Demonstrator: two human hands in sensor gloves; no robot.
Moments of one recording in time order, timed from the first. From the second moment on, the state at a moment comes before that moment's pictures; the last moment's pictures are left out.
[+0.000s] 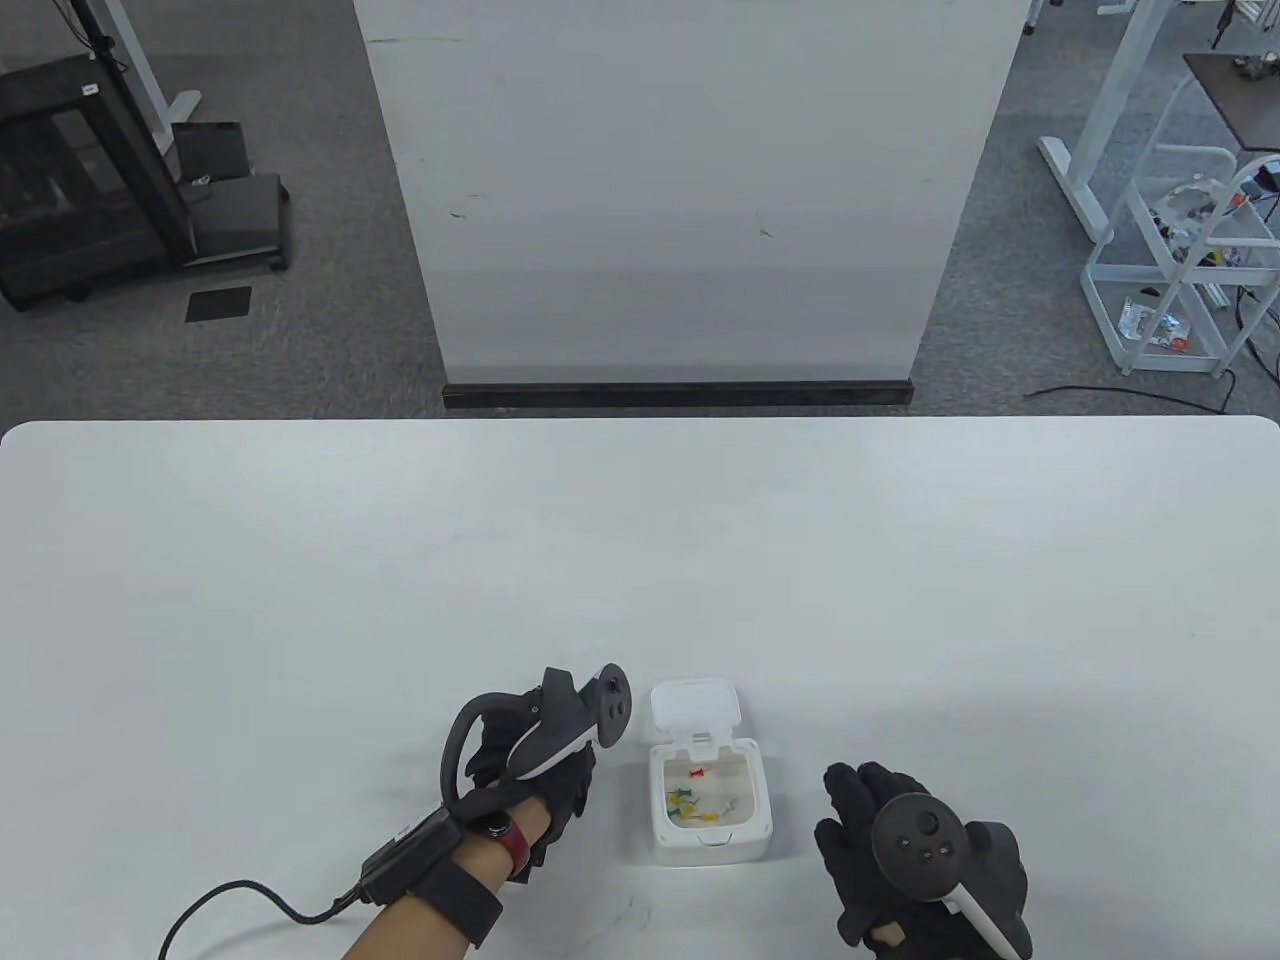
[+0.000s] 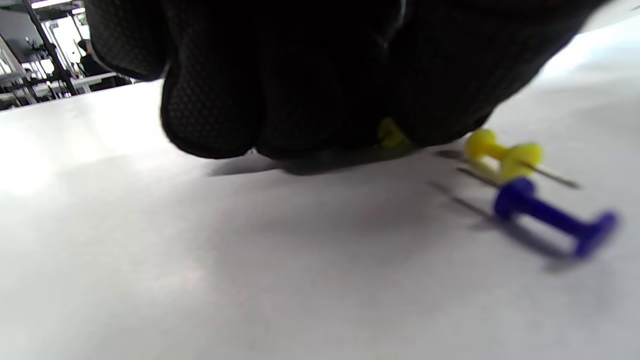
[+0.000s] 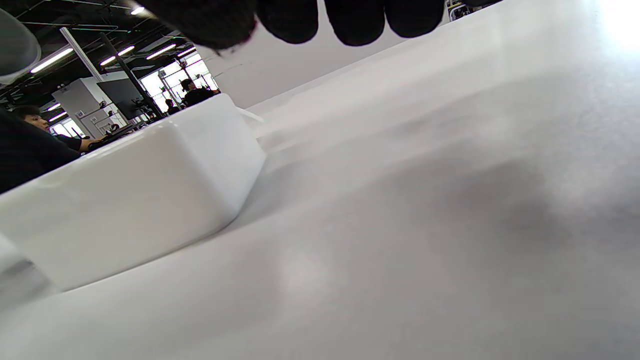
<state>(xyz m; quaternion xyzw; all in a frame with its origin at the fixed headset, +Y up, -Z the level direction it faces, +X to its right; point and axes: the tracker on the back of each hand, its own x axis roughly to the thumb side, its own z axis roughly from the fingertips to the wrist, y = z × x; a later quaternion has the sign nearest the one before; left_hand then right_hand) -0.113 -0.750 -0.336 -0.12 -0.04 -0.10 0.99 0.186 -0.738 -0.211 0.00 0.06 0.97 0.22</state>
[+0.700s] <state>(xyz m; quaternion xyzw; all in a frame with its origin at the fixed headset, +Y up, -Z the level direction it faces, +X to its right) -0.108 -0.718 -0.331 -0.10 -0.07 -0.01 0.99 0.186 -0.738 -0.212 0.00 0.06 0.97 0.23</state>
